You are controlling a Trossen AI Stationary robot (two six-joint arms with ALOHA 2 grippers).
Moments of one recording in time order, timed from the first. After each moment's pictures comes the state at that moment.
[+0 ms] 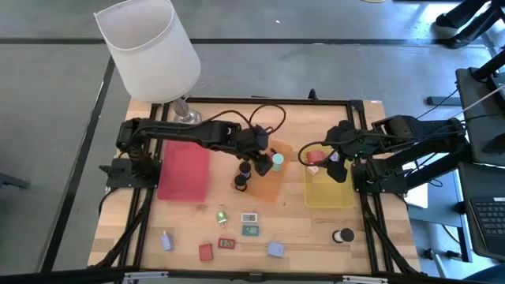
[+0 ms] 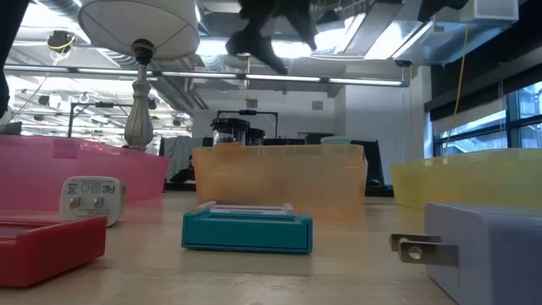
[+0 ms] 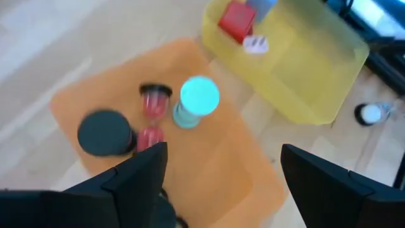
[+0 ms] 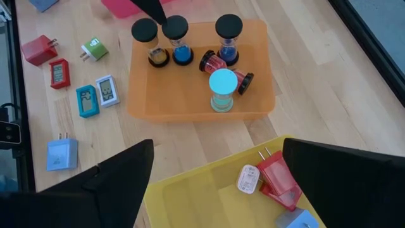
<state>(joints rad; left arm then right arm) 0.00 1.79 1.70 -0.83 -0.16 -0.70 0.24 1.11 1.39 -1.25 0.26 0.51</state>
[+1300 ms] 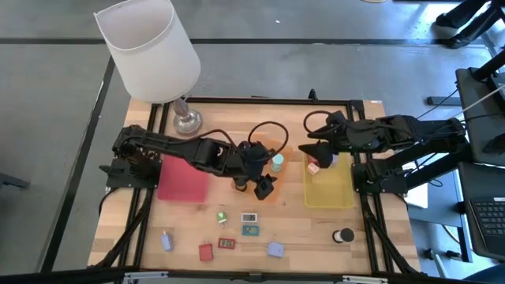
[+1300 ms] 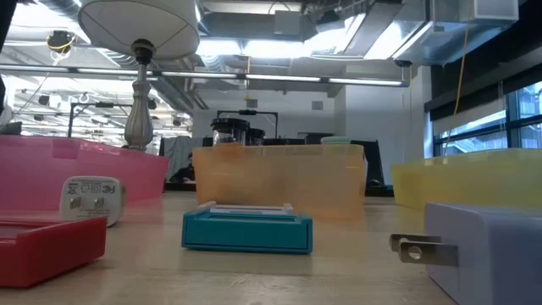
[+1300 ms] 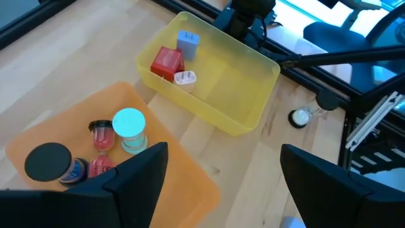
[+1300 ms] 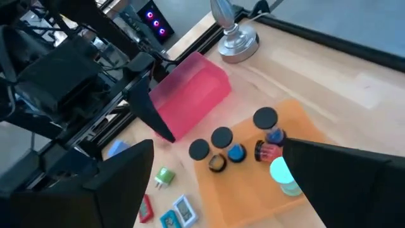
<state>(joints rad) -0.22 1.80 1.88 -0.83 -0.35 -0.67 0.24 1.11 1.39 -0.86 0.40 0.85</state>
